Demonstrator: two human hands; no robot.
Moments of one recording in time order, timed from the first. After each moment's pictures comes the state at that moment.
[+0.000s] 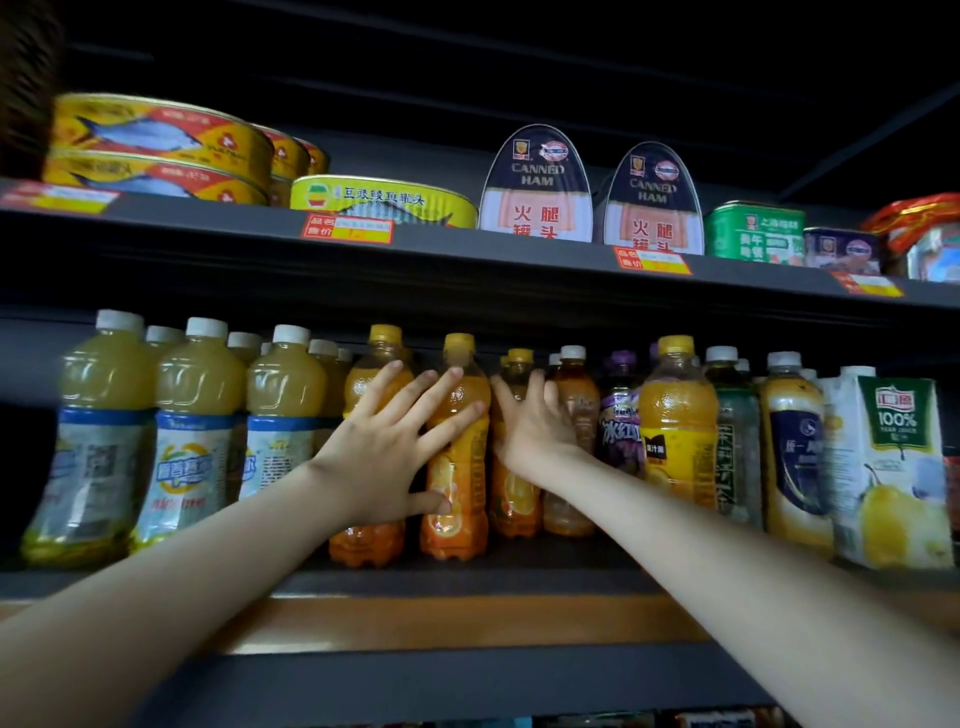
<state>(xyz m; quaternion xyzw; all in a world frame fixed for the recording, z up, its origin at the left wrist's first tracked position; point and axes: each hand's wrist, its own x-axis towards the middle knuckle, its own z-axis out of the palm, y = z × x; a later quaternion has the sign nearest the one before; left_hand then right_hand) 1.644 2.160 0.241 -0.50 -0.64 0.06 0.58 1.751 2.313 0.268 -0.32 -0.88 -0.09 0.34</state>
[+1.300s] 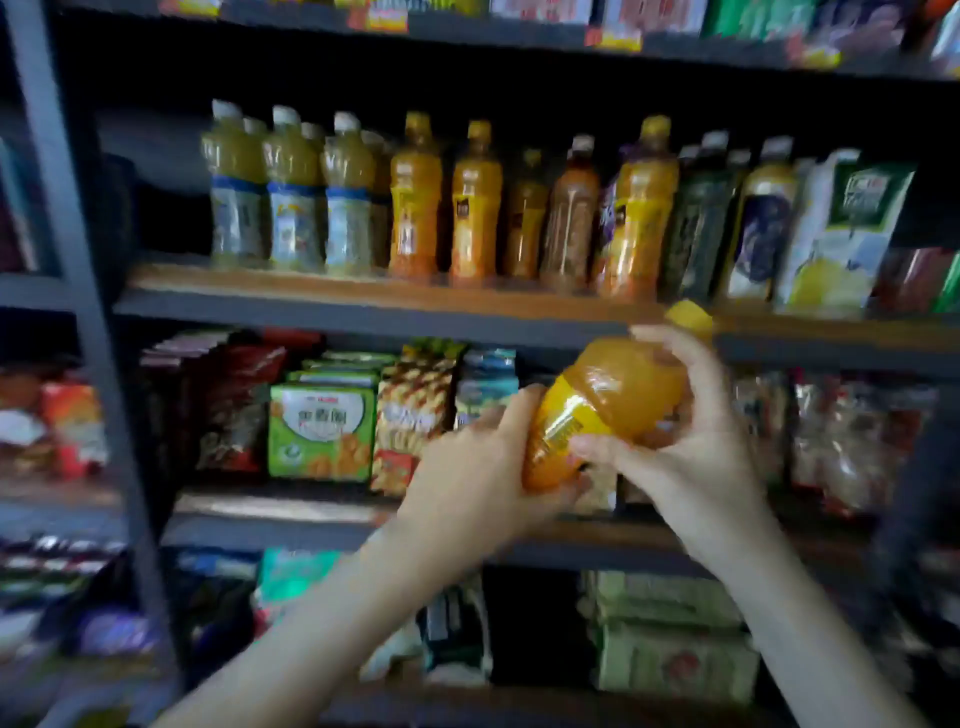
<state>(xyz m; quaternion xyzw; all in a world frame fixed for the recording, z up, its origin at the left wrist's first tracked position) 1.922 2.038 0.063 -0.54 -0.74 -0.32 0.24 2.043 2.157 0.080 -0.04 -0.79 0.35 0.50</state>
